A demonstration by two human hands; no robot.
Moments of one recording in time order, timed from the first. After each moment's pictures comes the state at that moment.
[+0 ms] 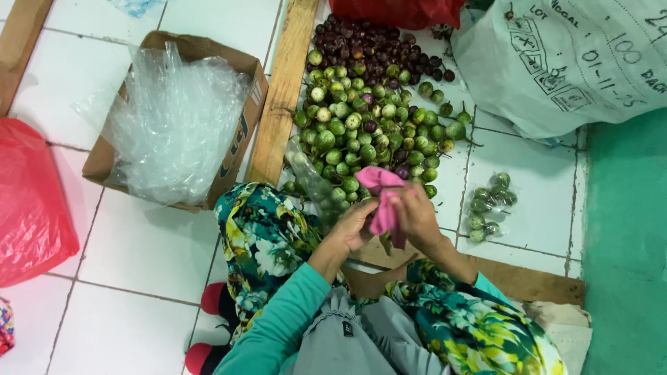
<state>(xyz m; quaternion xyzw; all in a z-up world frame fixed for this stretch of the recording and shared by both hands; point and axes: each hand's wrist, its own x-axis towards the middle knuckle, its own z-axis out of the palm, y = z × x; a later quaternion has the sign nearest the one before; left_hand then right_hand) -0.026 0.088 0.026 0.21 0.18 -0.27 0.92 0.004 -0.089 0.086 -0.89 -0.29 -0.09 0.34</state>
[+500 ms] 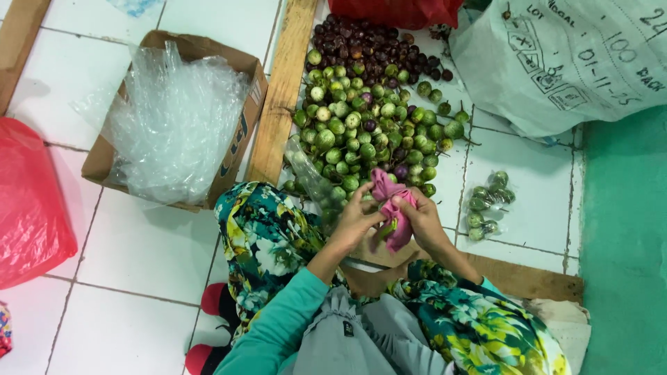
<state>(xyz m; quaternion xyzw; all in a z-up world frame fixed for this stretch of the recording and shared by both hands) -0.036 0.092 0.054 0.51 0.10 -0.17 0.83 -0.008 -0.099 0.066 -0.61 0.06 0.21 0.76</state>
